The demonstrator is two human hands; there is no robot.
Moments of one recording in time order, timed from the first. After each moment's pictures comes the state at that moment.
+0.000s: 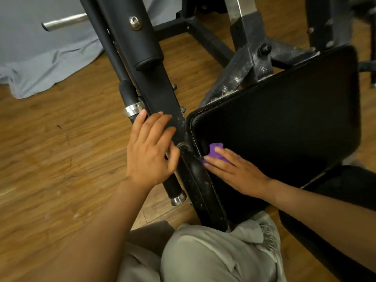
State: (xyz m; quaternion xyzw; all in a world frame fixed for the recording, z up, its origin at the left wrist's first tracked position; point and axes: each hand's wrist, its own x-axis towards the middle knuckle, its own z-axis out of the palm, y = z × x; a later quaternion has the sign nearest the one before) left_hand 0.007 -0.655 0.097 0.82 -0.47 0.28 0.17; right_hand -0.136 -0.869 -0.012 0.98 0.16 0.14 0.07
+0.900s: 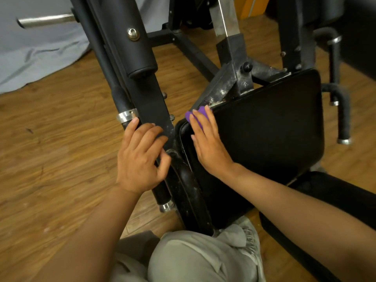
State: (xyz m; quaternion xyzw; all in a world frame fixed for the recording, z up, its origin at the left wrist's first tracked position) left_hand 0.013 -0.656 0.089 0.79 -0.49 0.30 0.22; right_hand -0.065 -0.842 0.048 0.96 -0.05 0.24 -0.10
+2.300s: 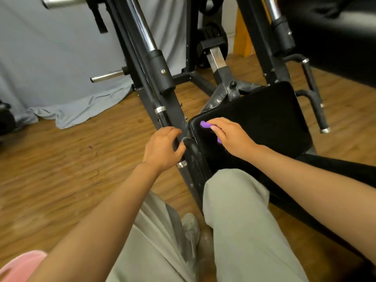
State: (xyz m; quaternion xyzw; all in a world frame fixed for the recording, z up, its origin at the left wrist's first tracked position) left_hand -0.110 -0.590 0.176 0.87 -0.43 0.13 0.20; right_hand -0.214 -0.794 0.171 0.91 -0.04 0.19 -0.36
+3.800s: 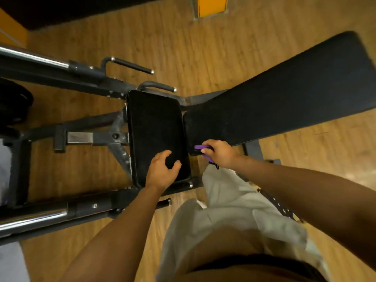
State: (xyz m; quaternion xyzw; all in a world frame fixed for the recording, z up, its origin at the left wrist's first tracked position) left_hand -0.123 -0.774 0.431 0.68 -0.63 -0.38 0.05; right_hand -0.340 -0.774 0.426 0.52 -0.67 0.11 -0.52
